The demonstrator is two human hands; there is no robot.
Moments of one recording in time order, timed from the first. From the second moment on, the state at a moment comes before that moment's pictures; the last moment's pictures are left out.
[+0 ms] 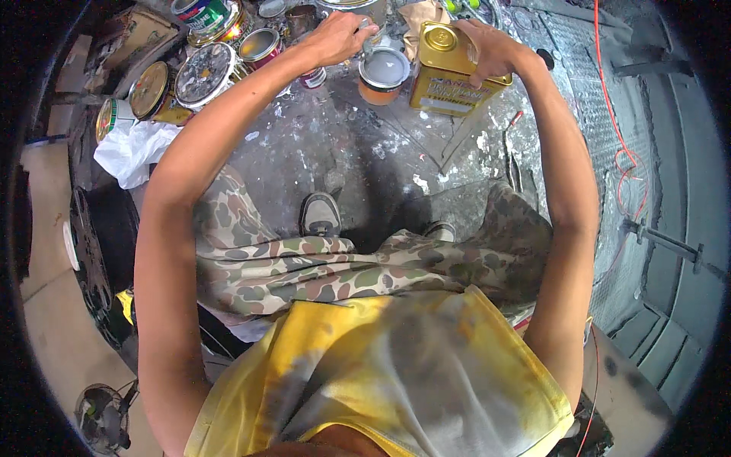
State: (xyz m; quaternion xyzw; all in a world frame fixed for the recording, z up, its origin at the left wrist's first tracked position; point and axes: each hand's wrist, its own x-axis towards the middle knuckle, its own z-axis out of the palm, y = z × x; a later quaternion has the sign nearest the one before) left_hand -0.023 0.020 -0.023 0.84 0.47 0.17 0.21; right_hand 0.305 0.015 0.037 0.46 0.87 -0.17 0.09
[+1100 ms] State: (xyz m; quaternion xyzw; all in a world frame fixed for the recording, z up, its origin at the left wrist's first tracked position) left_hand 0.013 0.019 0.036 0.83 0.43 0.10 0.34; right_hand 0.489 0.042 0.040 0.62 0.71 -0.23 -0.25
